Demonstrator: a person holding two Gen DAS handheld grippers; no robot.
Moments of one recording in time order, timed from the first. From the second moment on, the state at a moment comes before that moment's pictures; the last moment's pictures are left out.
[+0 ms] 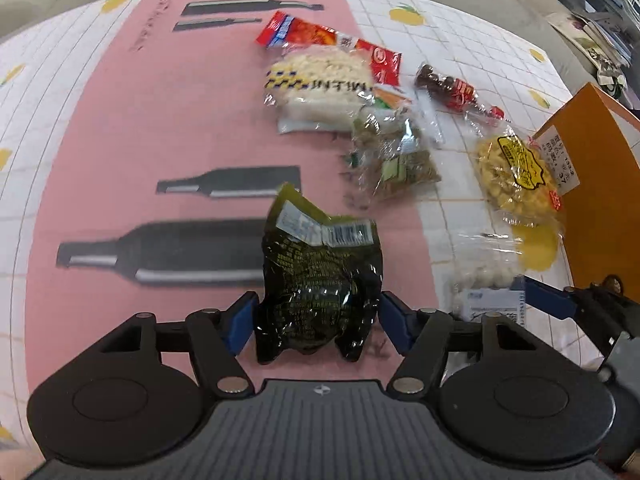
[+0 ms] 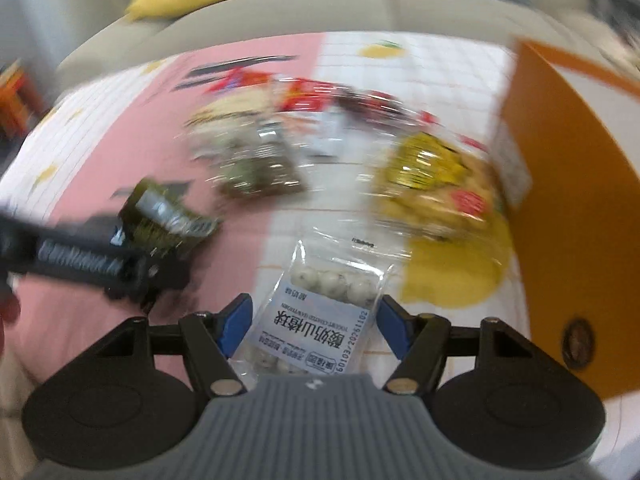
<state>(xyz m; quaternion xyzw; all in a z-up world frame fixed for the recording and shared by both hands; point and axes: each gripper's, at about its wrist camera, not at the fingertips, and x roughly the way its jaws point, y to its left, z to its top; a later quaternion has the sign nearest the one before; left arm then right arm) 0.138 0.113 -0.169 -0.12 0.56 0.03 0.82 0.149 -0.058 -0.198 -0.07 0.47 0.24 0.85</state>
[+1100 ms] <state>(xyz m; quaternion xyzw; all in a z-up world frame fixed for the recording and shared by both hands) 0.122 0.116 -0.171 -0.18 0.49 0.03 0.85 0.116 -0.029 -0.206 -0.10 0.45 0.20 0.86</state>
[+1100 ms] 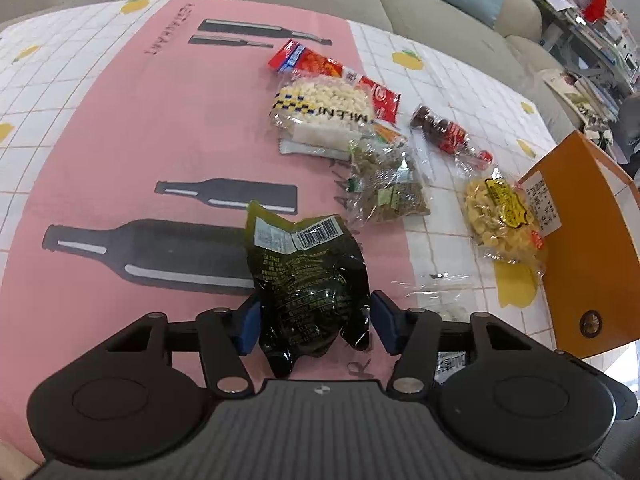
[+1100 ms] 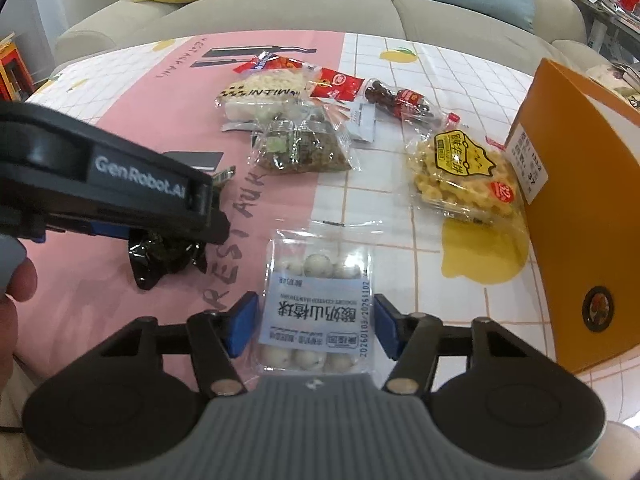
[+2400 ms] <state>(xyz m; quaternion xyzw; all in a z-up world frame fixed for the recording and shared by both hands) 0.108 0.097 -0.138 -0.17 0.48 0.04 0.86 0.114 -0.045 -0.188 -0.07 0.45 0.21 0.86</state>
